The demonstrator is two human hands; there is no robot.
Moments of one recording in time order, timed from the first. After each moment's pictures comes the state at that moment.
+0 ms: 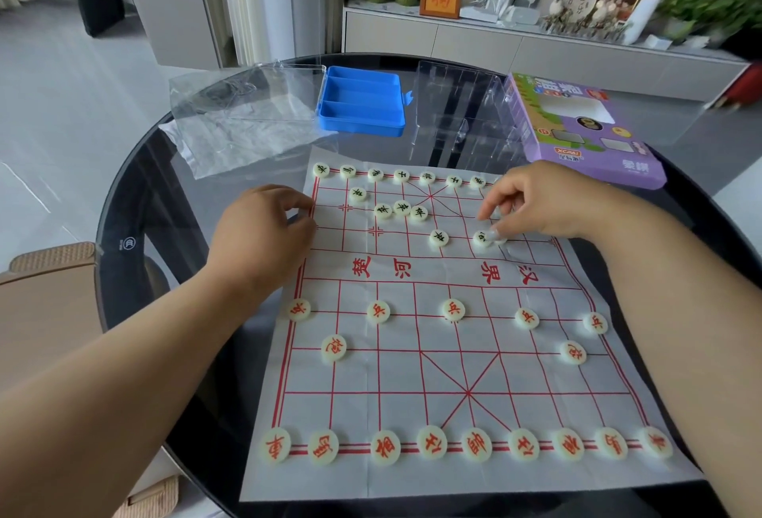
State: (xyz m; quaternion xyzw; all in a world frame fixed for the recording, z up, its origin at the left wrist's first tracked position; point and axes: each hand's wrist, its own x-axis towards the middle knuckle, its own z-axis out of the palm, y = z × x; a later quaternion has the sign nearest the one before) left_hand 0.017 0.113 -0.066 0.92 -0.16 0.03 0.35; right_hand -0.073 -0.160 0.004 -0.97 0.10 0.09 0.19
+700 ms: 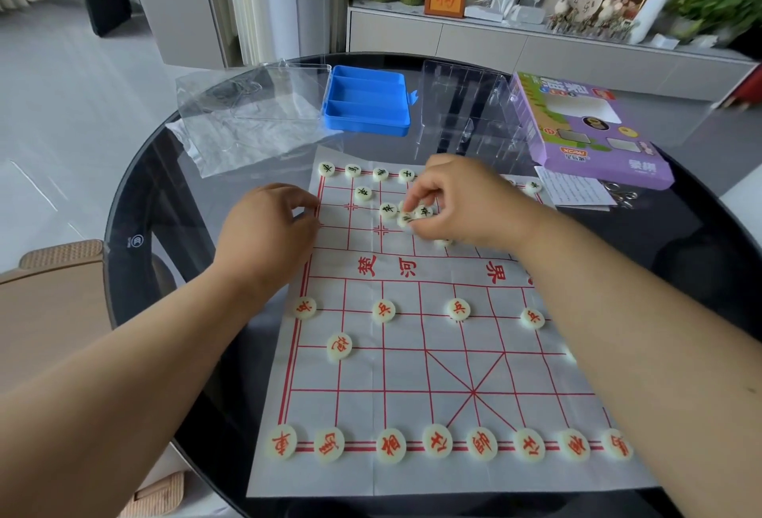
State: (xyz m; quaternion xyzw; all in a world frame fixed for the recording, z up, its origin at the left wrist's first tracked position) left_hand 0.017 0.113 -0.065 0.92 -0.15 0.02 0.35; right_hand -0.046 -0.095 -0.012 -0.98 -0.03 -0.02 0.20
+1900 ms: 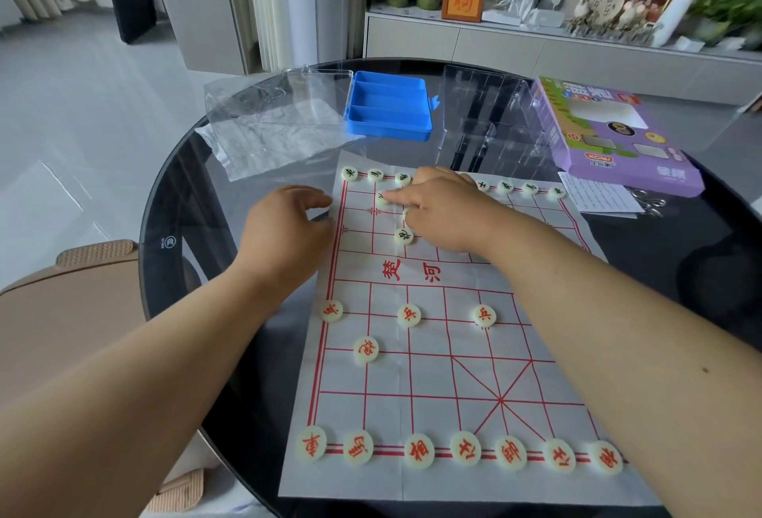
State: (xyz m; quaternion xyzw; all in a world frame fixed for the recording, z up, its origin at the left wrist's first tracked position) left_hand 0.017 0.120 -0.061 0.90 -0.11 0.00 0.41; right_hand -0.019 -0.061 -0.022 -0.99 0.01 0.09 0.11
